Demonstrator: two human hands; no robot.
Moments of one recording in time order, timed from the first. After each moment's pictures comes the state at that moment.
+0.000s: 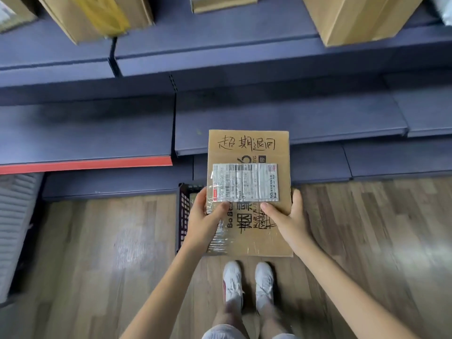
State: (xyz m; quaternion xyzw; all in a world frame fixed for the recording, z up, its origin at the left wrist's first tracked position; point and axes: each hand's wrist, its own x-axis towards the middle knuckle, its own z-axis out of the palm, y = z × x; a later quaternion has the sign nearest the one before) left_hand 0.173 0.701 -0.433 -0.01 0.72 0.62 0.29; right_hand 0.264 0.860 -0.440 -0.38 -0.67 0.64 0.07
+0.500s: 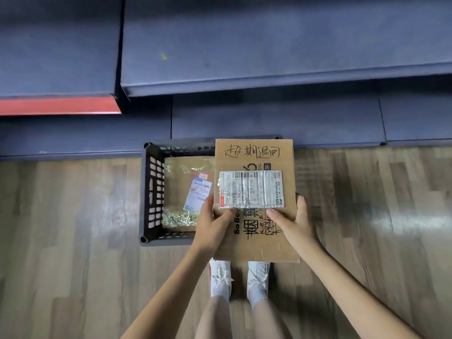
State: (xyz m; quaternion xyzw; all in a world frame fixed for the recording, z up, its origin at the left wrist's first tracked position) left_hand 0.193 0.750 -0.668 -0.09 0.74 0.56 0.37; right_hand 0.290 0.904 -0.701 -0.47 -0.66 0.58 -0.10
